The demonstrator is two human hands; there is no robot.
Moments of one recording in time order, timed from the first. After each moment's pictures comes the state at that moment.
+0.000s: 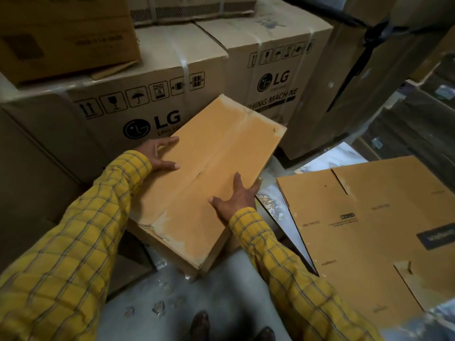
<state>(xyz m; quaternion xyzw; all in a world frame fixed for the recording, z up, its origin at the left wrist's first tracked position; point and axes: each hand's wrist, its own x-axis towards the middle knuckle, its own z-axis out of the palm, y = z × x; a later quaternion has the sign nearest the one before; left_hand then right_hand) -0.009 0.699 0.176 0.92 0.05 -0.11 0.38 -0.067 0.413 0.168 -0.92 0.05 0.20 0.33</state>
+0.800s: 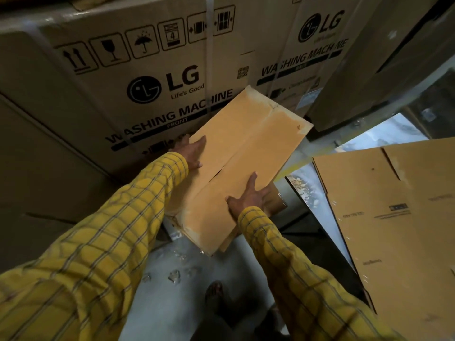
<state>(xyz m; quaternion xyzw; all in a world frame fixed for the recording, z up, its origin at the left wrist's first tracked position) 0.045 0.689 0.003 0.95 0.09 -0.25 0.15 -0.038 0.459 0.013 -0.91 0.15 0.25 0.30</state>
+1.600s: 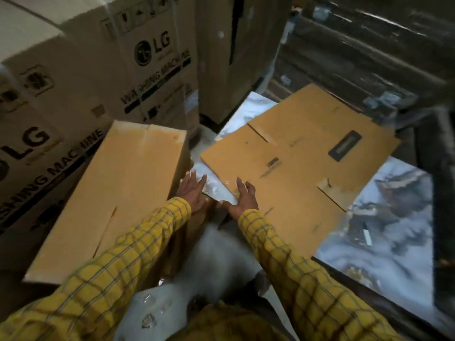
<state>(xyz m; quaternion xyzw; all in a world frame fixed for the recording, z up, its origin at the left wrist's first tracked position) 0.013 0.377 0.020 0.94 -0.23 -0.23 0.11 -0.082 0.197 0.070 -0.87 0.24 0.13 0.40</state>
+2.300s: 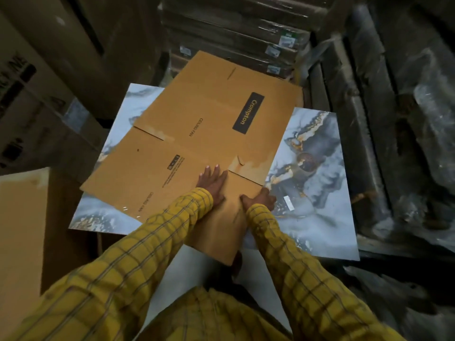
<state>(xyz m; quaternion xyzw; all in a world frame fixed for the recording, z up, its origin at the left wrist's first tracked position) -0.033 0.001 0.020 0.84 -0.44 -0.32 -0.01 -0.170 -0.098 0.016 -0.65 0.63 0.08 0.41</state>
